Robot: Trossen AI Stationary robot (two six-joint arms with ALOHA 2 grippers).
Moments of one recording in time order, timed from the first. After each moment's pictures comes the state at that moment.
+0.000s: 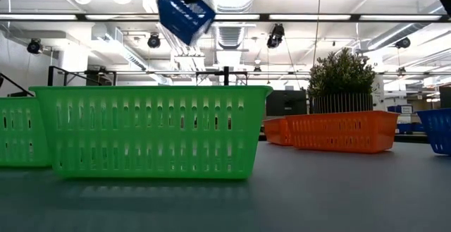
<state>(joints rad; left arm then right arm) -0.09 0.36 0.40 0.41 -0.37 0.58 0.01 2.00 2.10 -0.81 0.23 -0.32</state>
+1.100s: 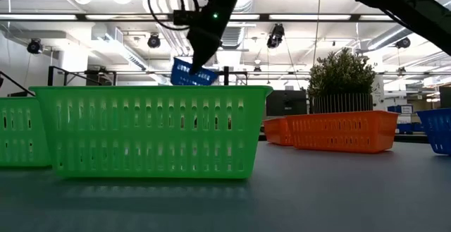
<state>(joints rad) -0.09 0.39 0.40 0.44 -0.37 0.61 -0.19 2.31 2.35 -1.05 0.23 -0.37</state>
